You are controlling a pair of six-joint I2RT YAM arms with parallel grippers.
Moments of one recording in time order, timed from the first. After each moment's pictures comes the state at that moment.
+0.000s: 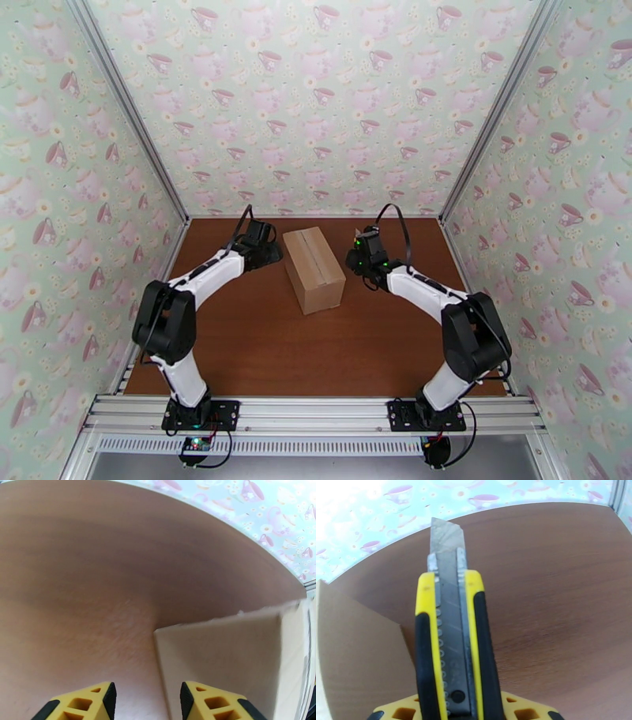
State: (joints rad) left arm -0.37 1.85 1.40 -0.40 -0.08 -0.61; right arm 0.46 1.67 1.12 -0.18 0.19 0.55
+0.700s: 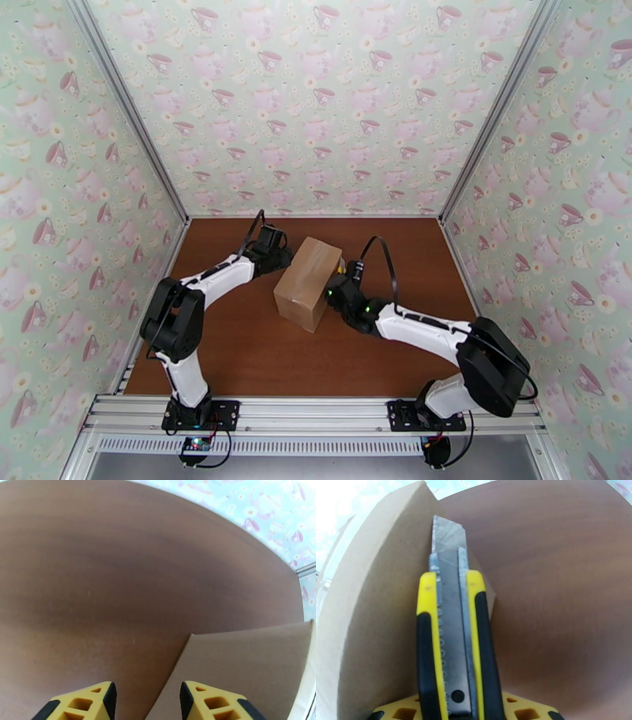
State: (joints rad) left arm -0.45 1.81 1.28 -0.32 -0.08 -0.63; right arm 0.90 1.45 0.82 -0.17 0.53 0.97
